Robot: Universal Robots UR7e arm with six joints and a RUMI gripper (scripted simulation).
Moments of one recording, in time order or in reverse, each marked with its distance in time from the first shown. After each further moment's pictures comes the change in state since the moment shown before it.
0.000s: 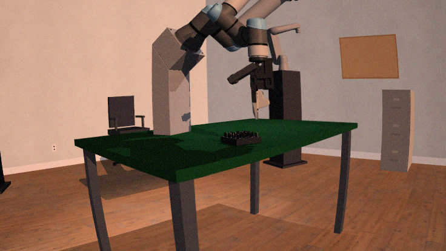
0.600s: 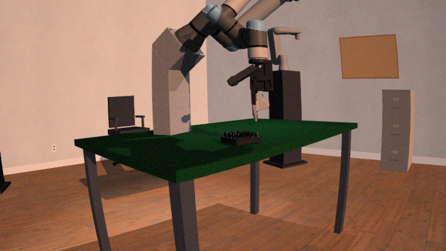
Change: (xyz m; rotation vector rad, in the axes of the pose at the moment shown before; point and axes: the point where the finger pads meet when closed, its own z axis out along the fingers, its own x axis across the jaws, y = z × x) arm 0.001 -0.001 0.007 0.002 0.003 -0.006
